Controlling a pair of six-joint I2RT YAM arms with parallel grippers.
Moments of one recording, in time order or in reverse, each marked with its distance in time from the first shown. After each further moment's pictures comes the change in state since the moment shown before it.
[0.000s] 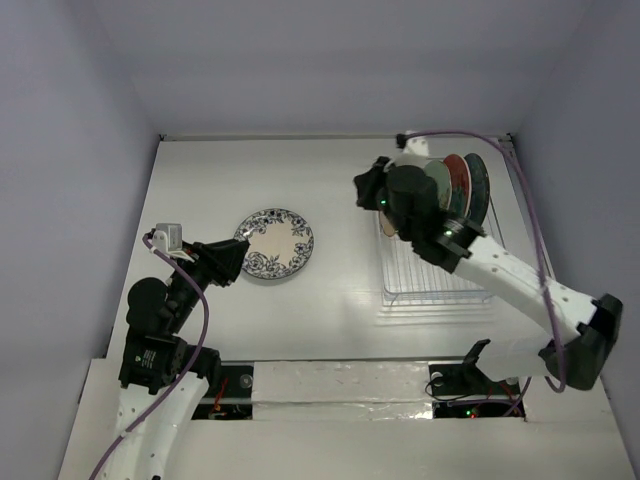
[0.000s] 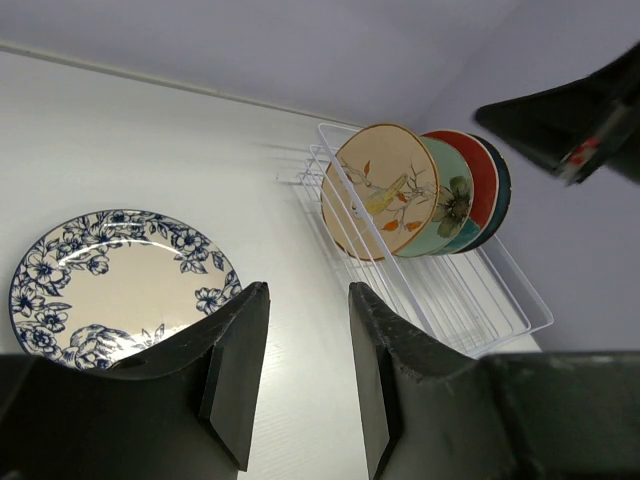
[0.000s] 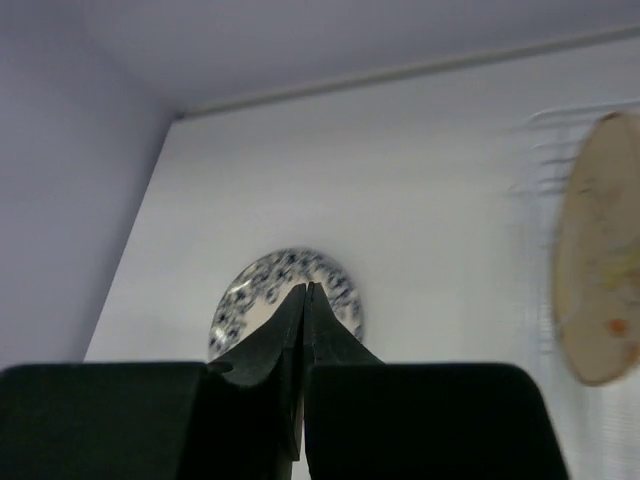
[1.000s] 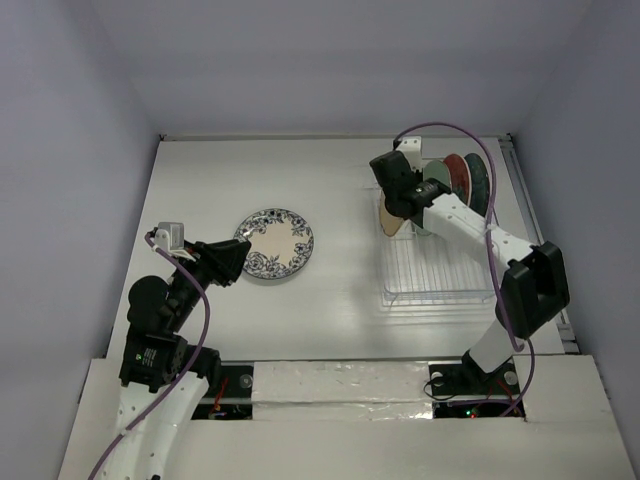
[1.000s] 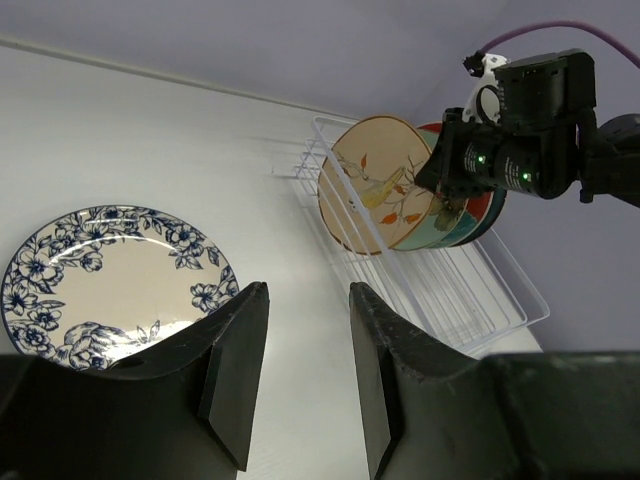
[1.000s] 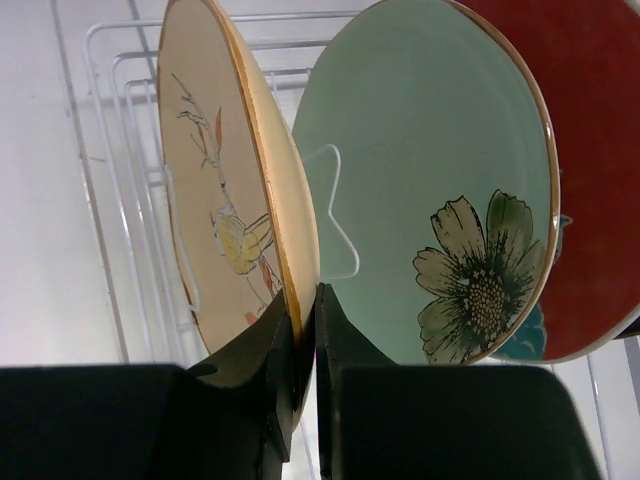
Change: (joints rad) left arm 0.000 0.011 0.000 0.001 0.018 0.000; right arm -0.264 0.301 0.109 -0.396 0.287 -0.240
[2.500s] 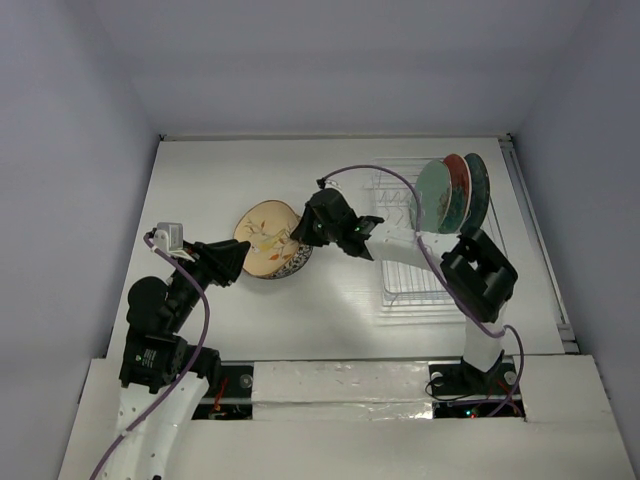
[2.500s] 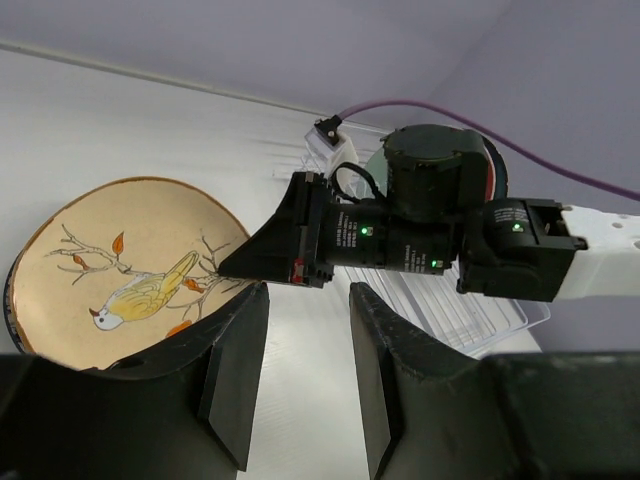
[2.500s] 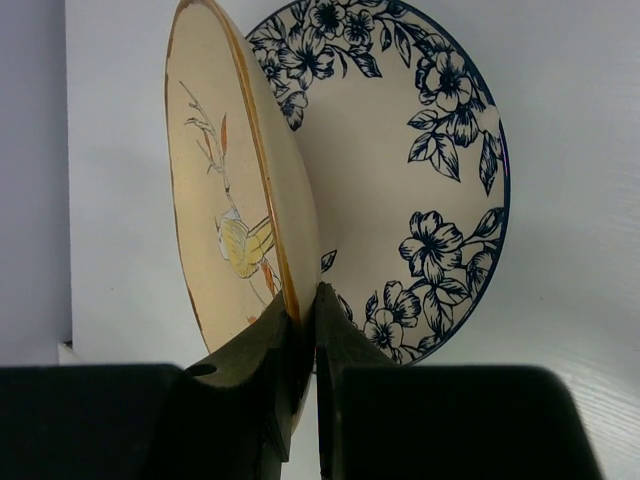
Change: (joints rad) left arm 0.011 -0.006 0.000 0.000 0.003 0.000; right arm 0.267 0.245 -0.059 0.554 -0.710 0.526
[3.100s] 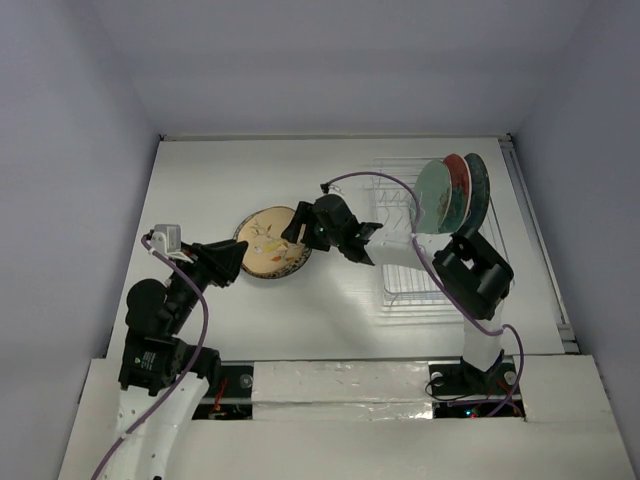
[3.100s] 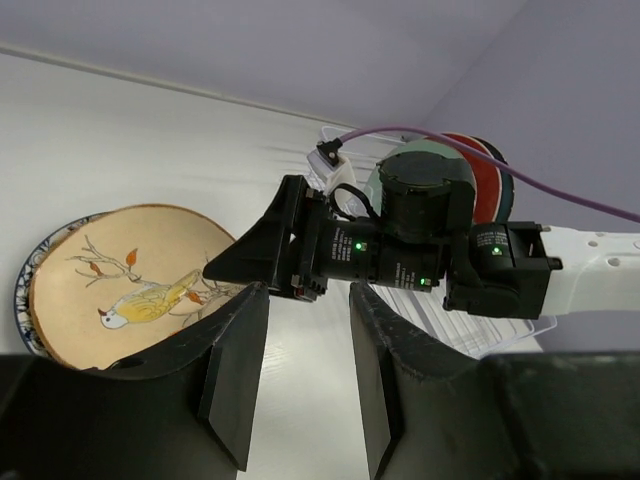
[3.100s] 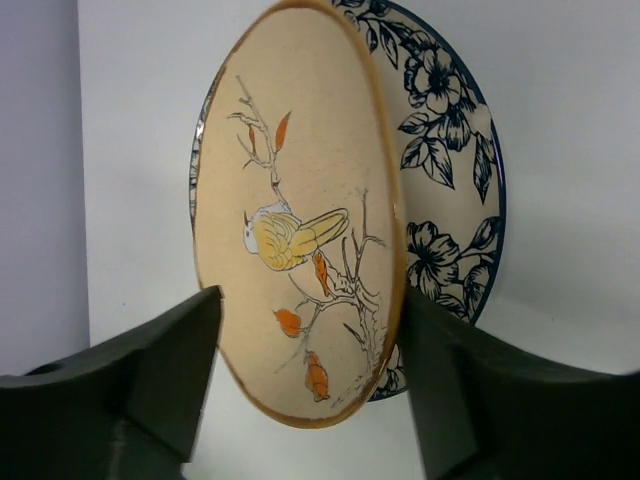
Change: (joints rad) left arm 0.000 -0.013 0.000 -0.005 -0.017 0.003; right arm -0.002 0.036 -0.079 0.153 -0.008 0.071
